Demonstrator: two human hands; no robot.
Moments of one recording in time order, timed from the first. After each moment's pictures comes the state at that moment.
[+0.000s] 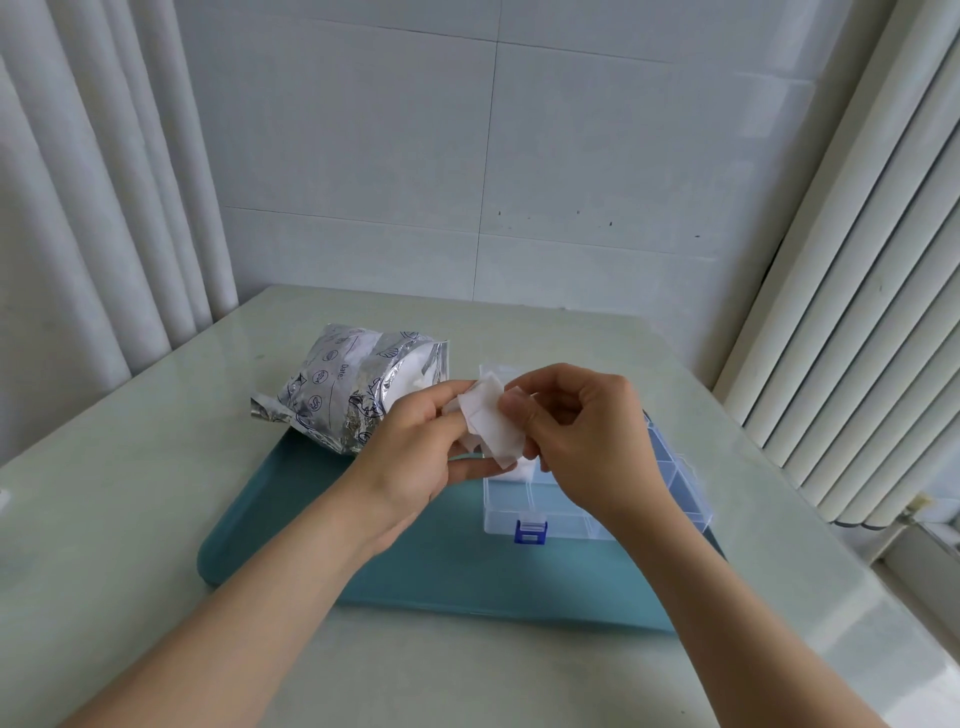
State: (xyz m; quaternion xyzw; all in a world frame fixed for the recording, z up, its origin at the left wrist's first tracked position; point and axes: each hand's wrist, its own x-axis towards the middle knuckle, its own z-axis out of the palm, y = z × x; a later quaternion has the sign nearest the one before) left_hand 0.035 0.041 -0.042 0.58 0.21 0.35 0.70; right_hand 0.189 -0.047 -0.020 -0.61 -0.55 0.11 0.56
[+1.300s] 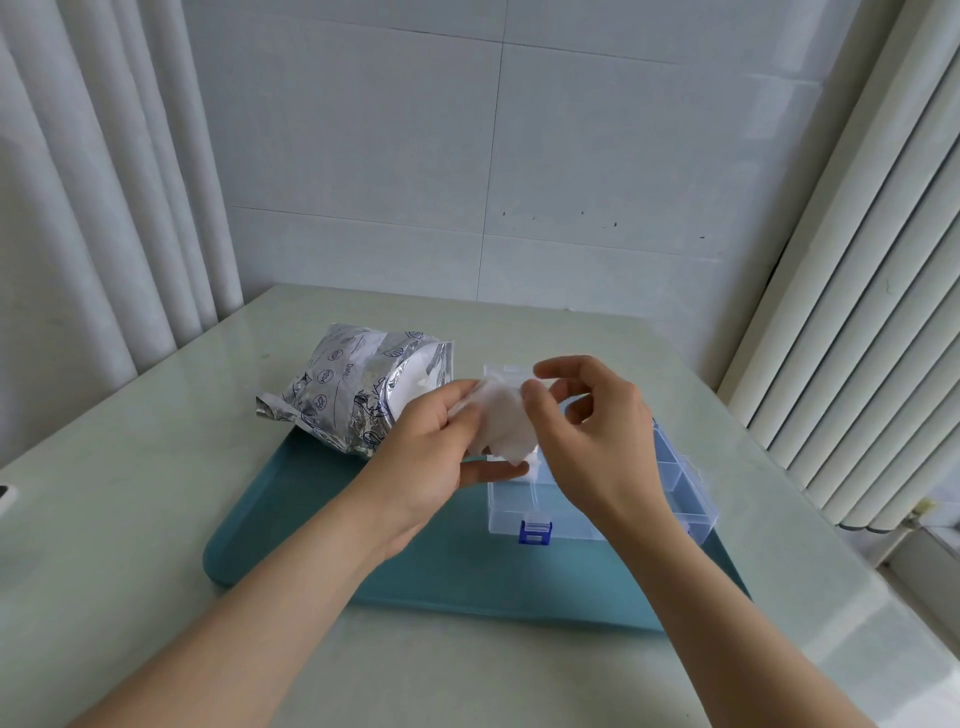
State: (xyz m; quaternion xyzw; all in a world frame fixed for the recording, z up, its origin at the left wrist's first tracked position) left_hand 0.038 0.034 -0.042 0.60 0.21 0.35 0.69; right_hand 0.182 -0.044 -0.026 -0.69 -0.46 0.01 0.56
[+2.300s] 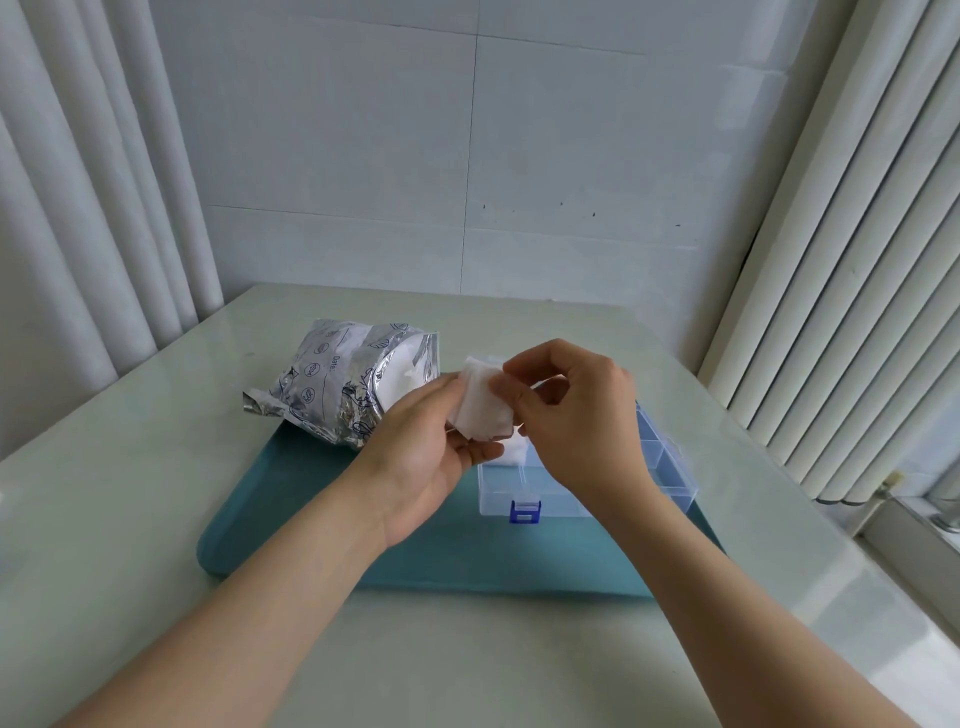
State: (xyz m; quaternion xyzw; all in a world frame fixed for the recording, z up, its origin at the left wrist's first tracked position) left_hand 0.044 0.024 -0.032 0.47 0.25 0.36 0.77; right_hand 0.183 -0.042 -0.023 -0.65 -0.52 -0.01 0.55
